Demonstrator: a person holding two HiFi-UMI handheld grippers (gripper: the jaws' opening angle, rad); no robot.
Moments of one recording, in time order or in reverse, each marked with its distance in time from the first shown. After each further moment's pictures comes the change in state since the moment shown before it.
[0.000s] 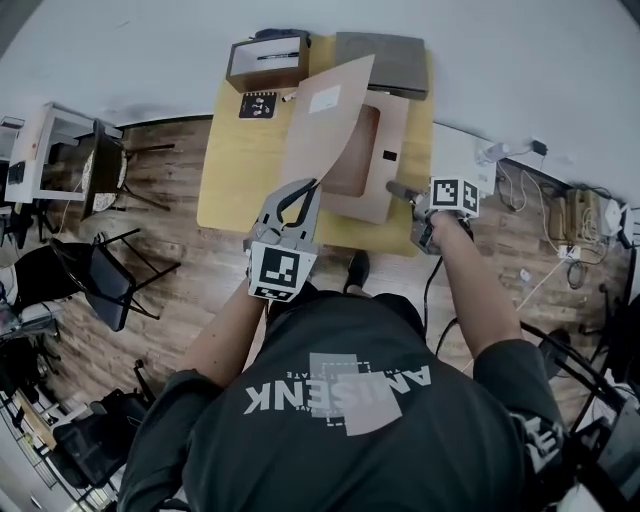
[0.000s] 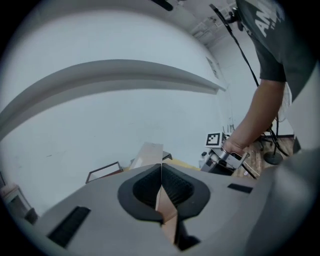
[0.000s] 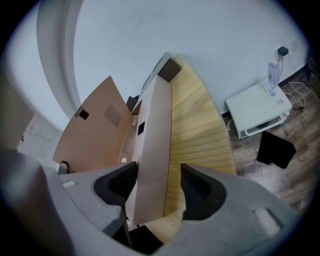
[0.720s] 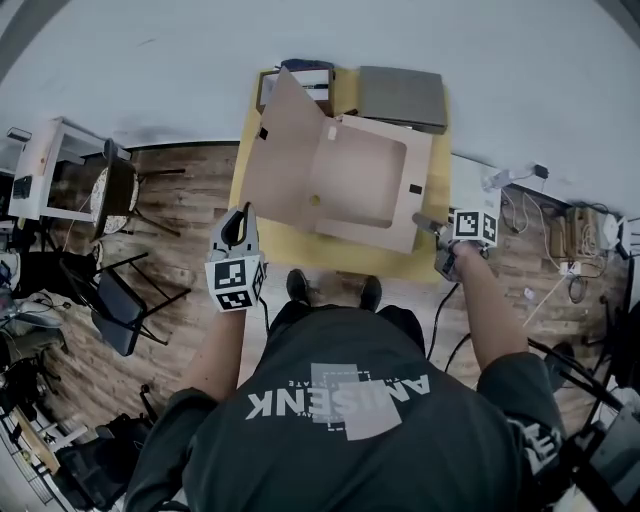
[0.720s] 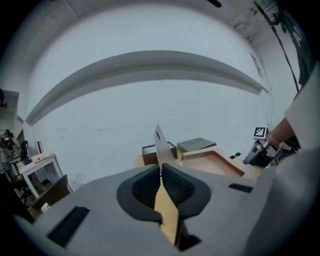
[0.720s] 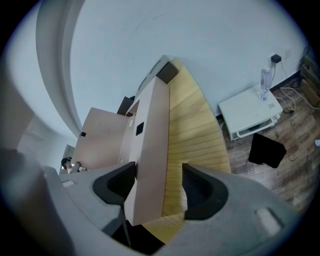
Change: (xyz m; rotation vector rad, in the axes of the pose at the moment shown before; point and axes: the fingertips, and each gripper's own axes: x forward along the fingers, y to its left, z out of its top) left arm -0.085 0.190 -0.088 -0.243 0.115 0.334; right arm 0.002 0.001 -0.003 0.004 -0.026 -0.091
